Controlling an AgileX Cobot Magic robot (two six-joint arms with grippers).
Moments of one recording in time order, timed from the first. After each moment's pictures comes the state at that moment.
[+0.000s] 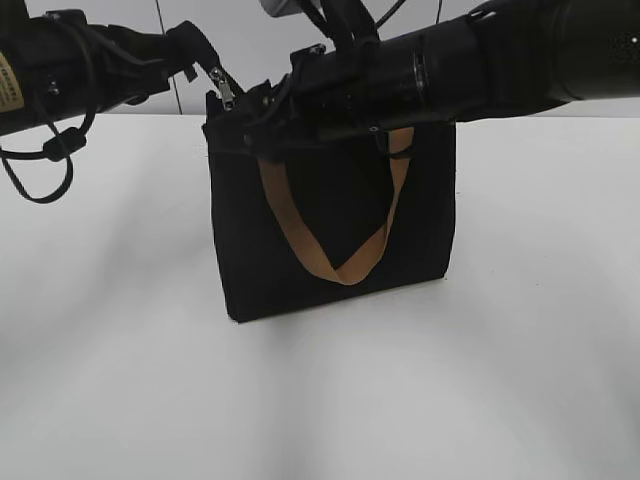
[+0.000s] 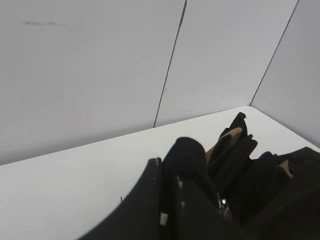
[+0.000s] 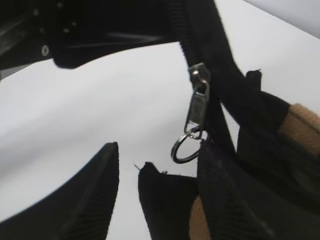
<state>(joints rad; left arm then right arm) -0.29 1.53 -0.79 0.70 -0.65 -0.72 0.53 1.85 -1.22 1.56 0.51 -1.64</state>
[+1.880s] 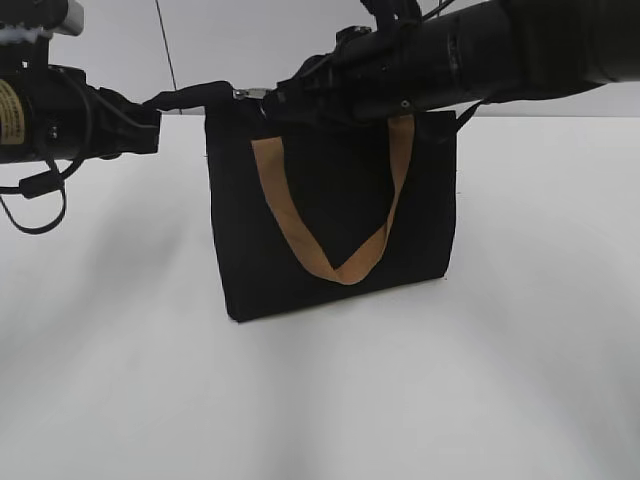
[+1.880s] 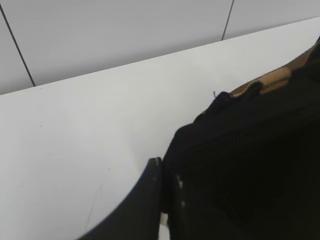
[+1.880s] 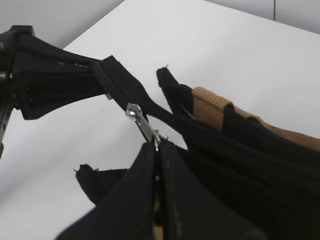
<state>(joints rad) -0.30 1.53 -0.79 0.80 -0.27 -0.74 0.46 1.82 -1.22 1.50 0.43 -1.41</state>
